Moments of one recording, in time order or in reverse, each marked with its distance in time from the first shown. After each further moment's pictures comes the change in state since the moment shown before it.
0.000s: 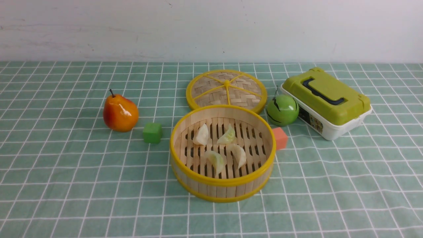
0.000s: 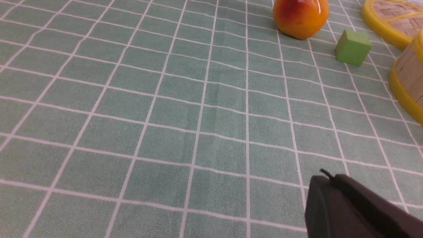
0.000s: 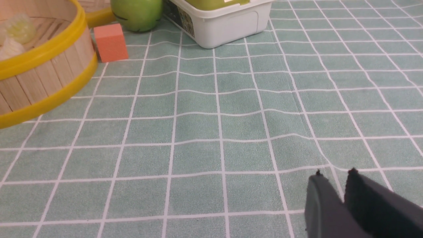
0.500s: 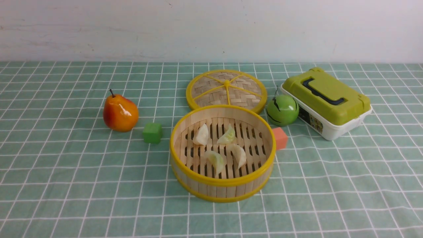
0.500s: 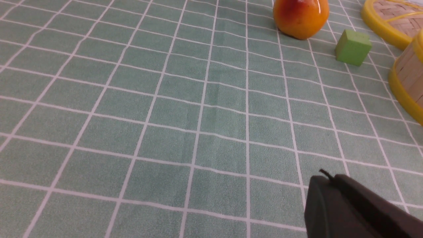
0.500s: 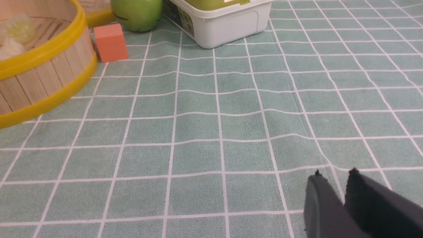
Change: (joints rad) right arm 0.000 0.000 0.000 0.000 0.000 0.000; left arm 0.000 0.000 0.000 0.000 0.000 0.000
